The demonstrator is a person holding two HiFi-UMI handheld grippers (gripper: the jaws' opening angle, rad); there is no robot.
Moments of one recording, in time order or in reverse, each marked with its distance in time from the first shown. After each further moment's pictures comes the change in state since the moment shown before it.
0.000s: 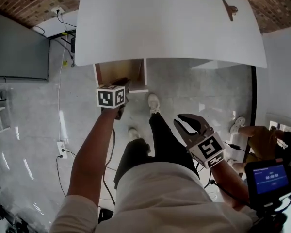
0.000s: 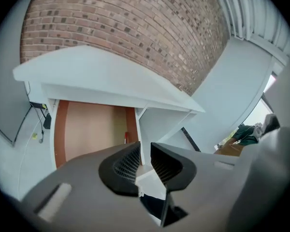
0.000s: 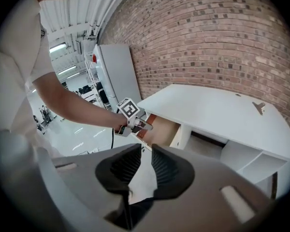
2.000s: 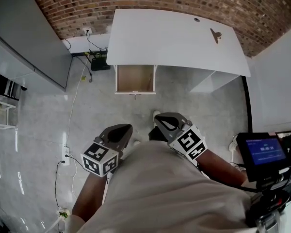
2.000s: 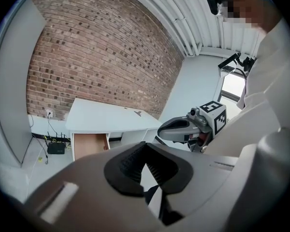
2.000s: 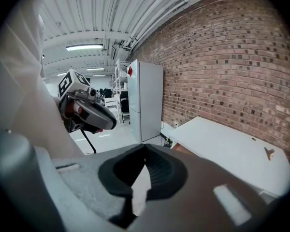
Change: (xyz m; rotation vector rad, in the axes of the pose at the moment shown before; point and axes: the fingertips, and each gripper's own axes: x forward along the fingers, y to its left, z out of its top) left arm -0.384 -0.232 -0.064 0.212 -0.301 -0.122; right arm -0.080 0.195 0.074 -0.272 -0.211 0.100
